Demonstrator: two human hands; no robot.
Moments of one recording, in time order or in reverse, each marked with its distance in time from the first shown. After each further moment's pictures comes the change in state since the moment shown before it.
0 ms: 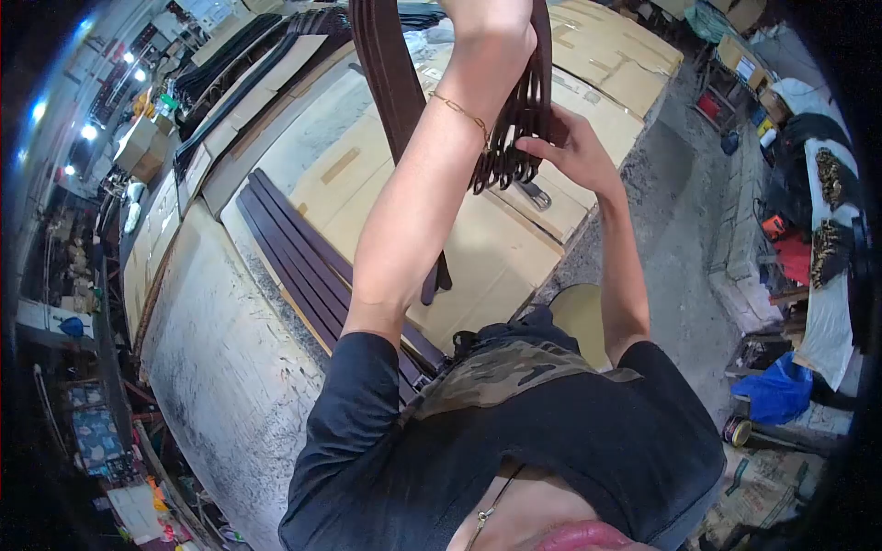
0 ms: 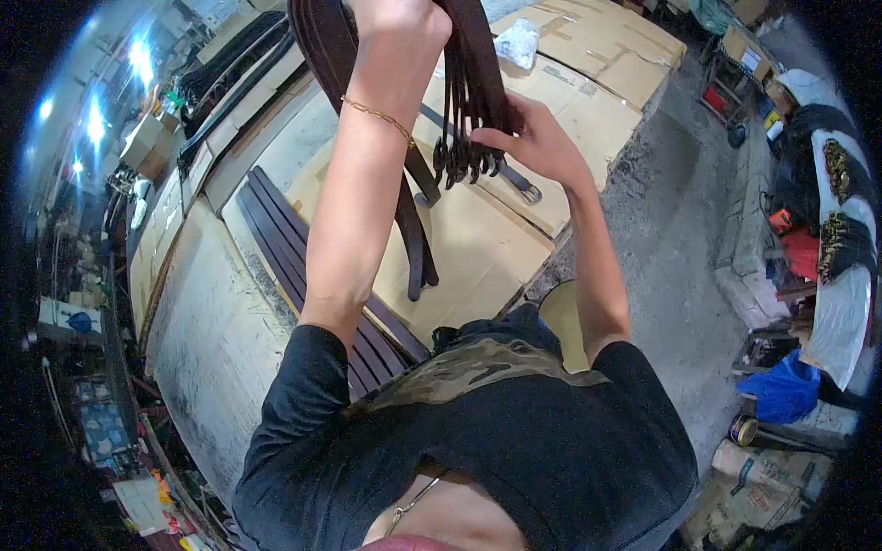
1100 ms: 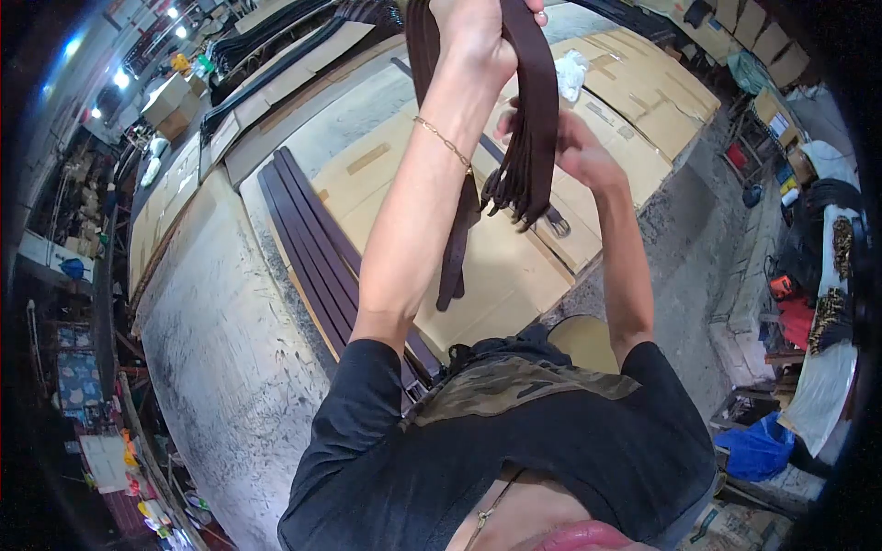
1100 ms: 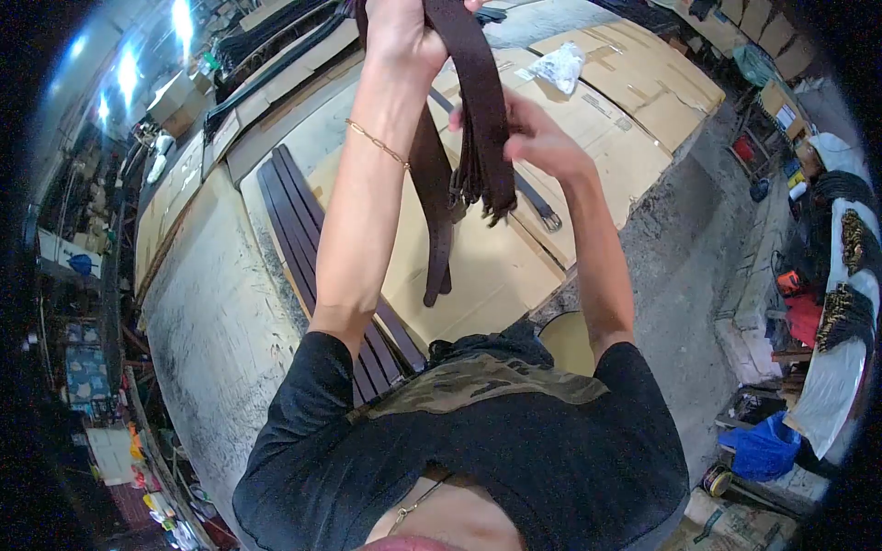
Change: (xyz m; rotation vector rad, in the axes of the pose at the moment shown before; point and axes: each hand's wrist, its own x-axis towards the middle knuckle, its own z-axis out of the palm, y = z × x) left_hand 0.045 -0.014 -0.060 -0.279 -0.092 -0.267; right_hand 0.066 -0.003 0.016 0.409 -0.394 -0.346
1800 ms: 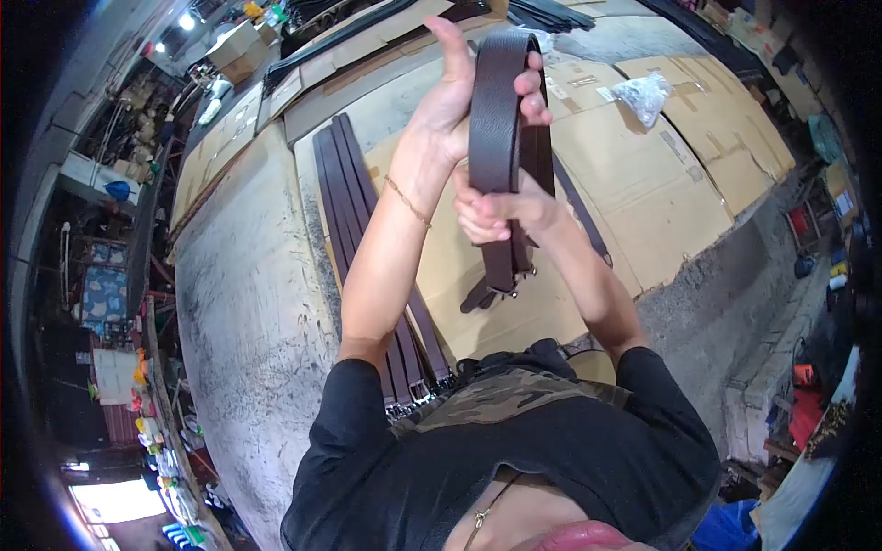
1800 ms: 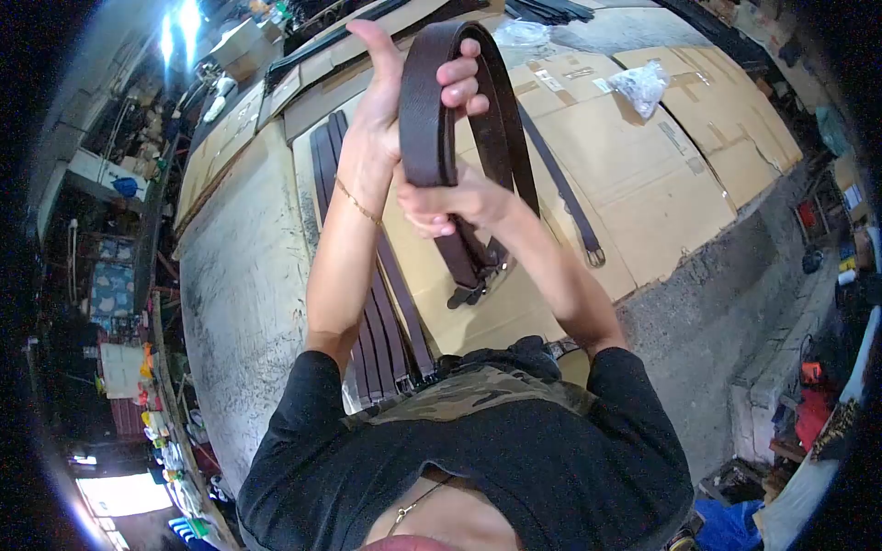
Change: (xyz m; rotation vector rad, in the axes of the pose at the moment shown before) left_hand 0.008 0.011 -0.106 -0.113 -0.309 -0.575; right_hand 0.072 0.052 0.062 0.885 -0.488 0.185
